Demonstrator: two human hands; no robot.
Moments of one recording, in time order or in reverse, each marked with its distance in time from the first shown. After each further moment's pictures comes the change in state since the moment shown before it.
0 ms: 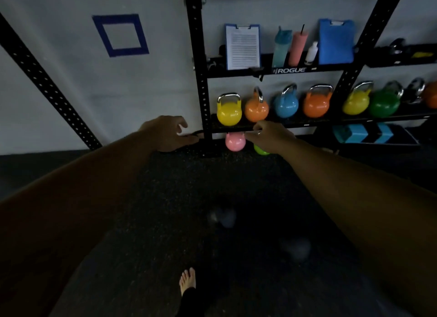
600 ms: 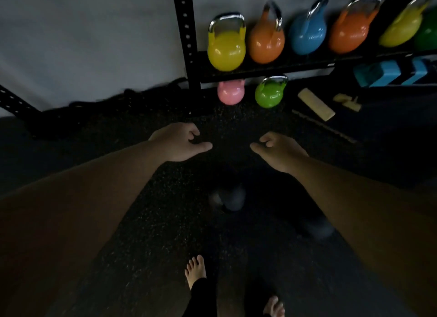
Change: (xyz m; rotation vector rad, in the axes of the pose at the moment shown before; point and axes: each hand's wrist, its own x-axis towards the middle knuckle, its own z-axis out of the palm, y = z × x) left_hand 0.273 -0.165 0.224 -0.154 -0.387 -0.012; right_hand 0.206 0.066 0.250 0.075 -0.213 0.368
